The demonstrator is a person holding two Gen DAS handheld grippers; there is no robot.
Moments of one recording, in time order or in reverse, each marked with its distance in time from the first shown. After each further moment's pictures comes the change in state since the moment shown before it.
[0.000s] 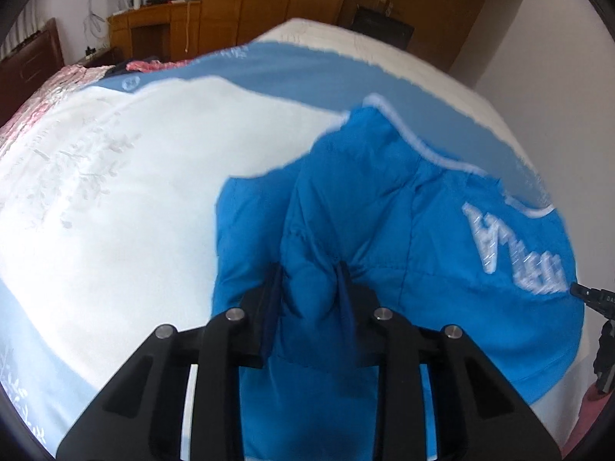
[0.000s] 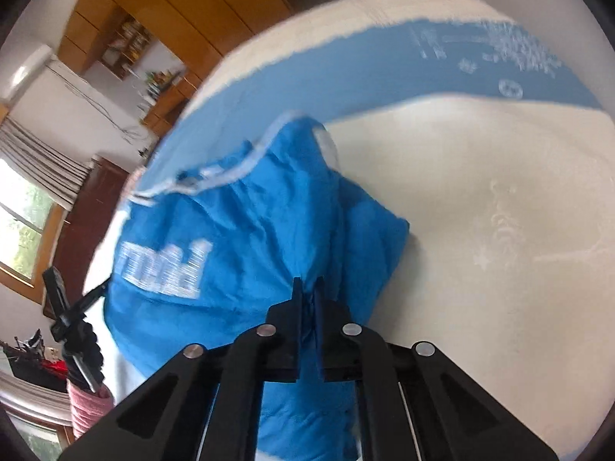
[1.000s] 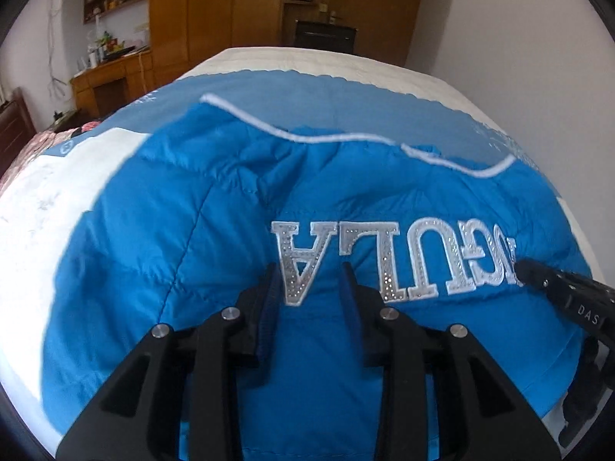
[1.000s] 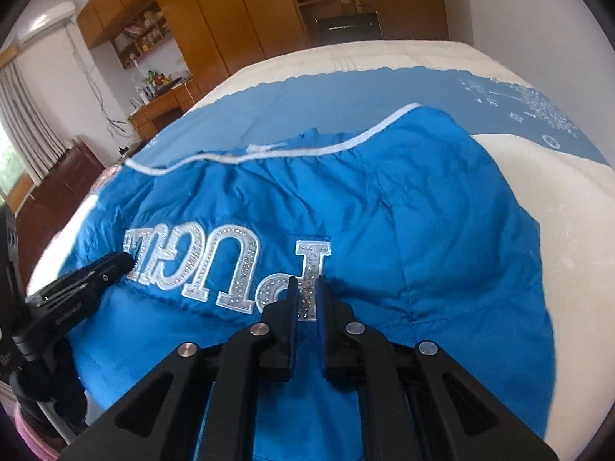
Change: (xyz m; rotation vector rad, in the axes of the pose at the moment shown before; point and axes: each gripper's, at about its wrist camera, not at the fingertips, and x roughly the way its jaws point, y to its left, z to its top) left arm 0.023 -0.115 -0.027 0.210 -0.113 -0.011; right arm 0.062 0.119 -0.050 -0.178 -0.250 -0.170
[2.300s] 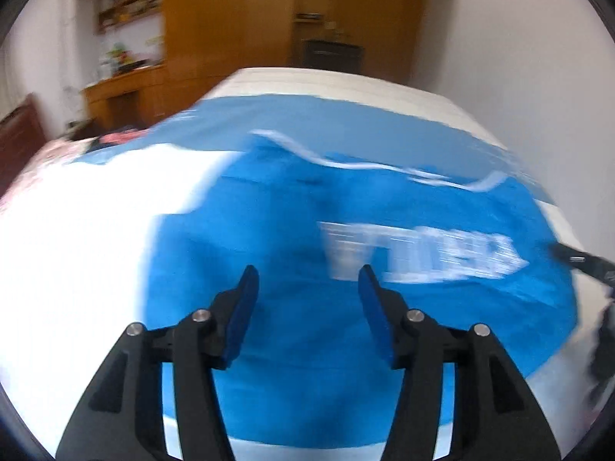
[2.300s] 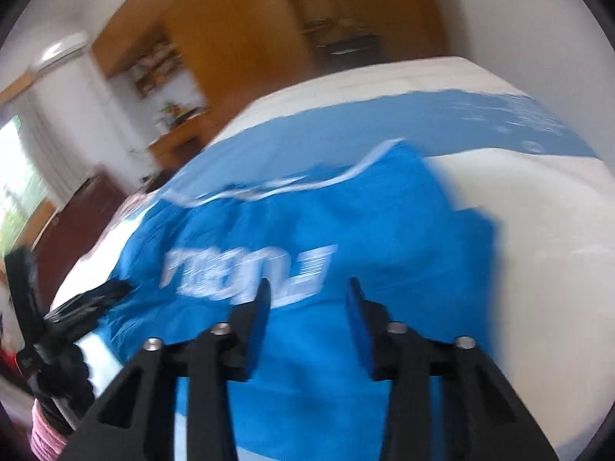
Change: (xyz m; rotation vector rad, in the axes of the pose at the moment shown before) left arm -0.070 0.052 -0.003 -0.030 -0.054 0.082; right arm -0.081 -0.044 0.004 0.082 -0.070 0.039
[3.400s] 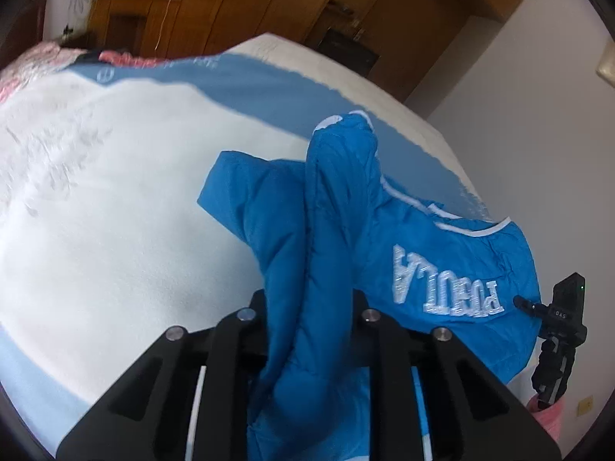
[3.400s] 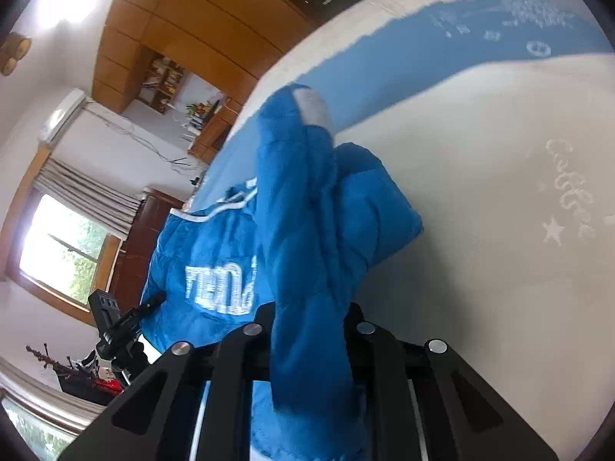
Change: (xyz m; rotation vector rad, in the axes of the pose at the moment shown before) left arm 0.017 0.062 0.000 -0.266 0.066 -0.299; right arm 0.013 -0.083 0.011 0.207 0.192 0.373
